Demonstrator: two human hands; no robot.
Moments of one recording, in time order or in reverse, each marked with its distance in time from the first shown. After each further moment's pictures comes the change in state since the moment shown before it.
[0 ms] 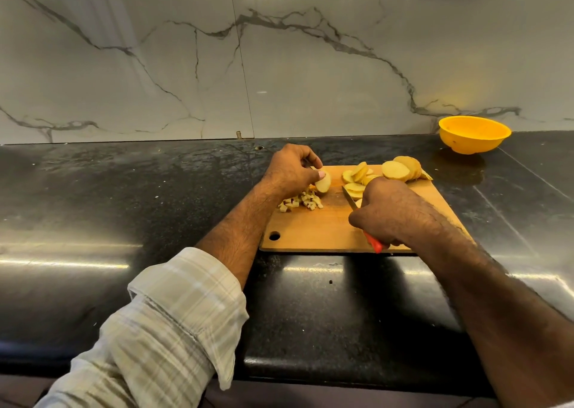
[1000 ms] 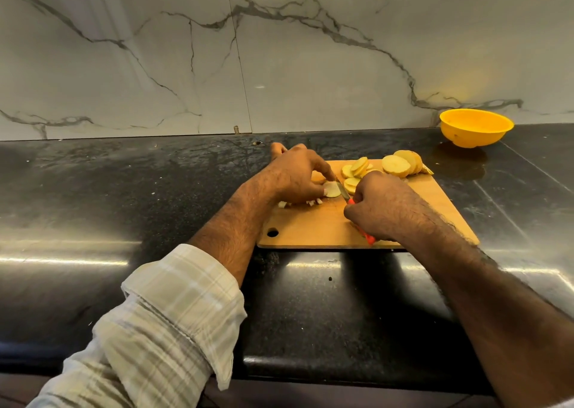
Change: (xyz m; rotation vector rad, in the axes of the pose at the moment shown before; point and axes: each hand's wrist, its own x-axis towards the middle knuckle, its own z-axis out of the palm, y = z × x) left_hand -0.008 0.009 -0.007 0.632 -0.231 0.268; right_hand 0.004 -0.004 0.005 -0.049 0.036 -0.080
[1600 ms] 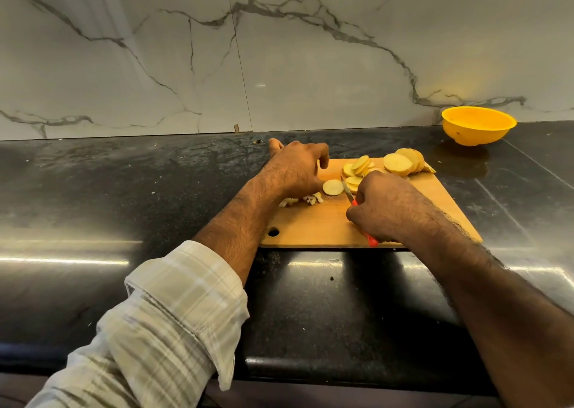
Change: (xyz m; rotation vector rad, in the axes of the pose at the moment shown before) left_hand 0.005 0.005 -0.001 0.050 0.035 -0.060; right_hand 0.001 0.000 0.001 -0.020 0.019 0.034
